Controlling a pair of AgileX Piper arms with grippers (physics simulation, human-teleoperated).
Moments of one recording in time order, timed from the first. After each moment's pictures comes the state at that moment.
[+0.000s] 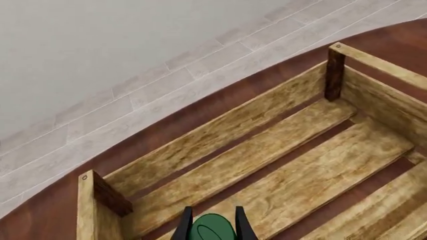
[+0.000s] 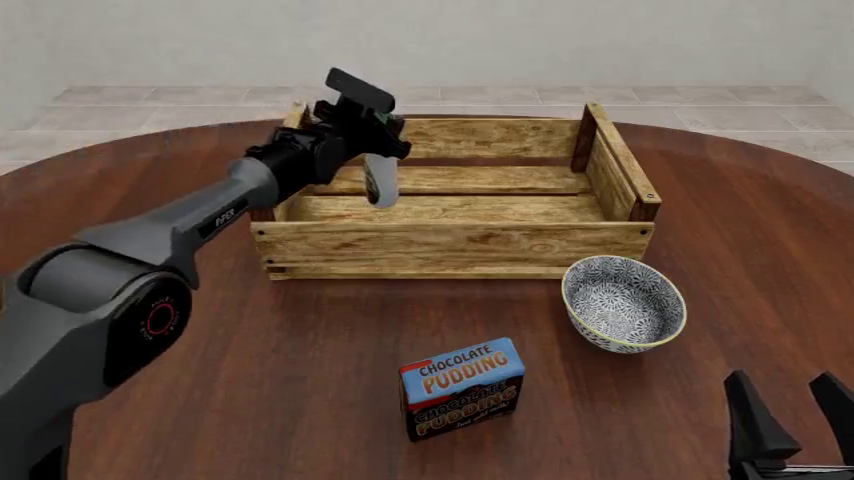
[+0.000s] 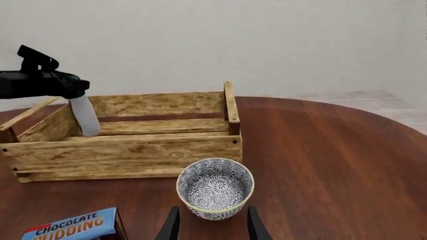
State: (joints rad) left arm -0.36 2.25 -1.97 0.07 0.28; right arm 0.00 0.02 0.00 0.02 0.04
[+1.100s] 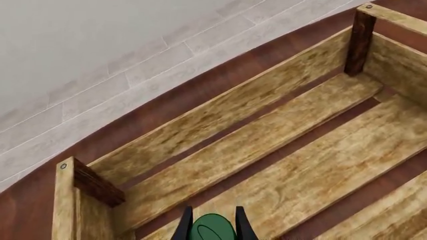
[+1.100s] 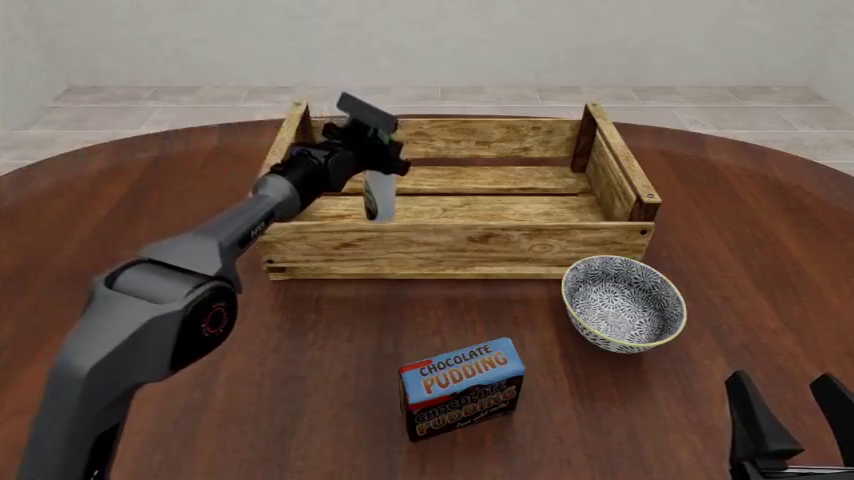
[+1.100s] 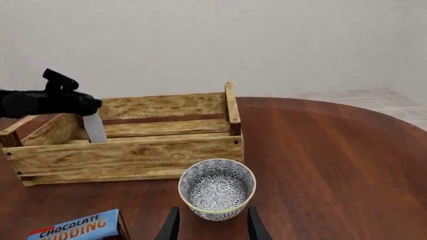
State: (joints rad) left arm -0.33 2.48 -2.24 0.20 0.29; right arm 0.00 0.01 0.00 0.02 0.06
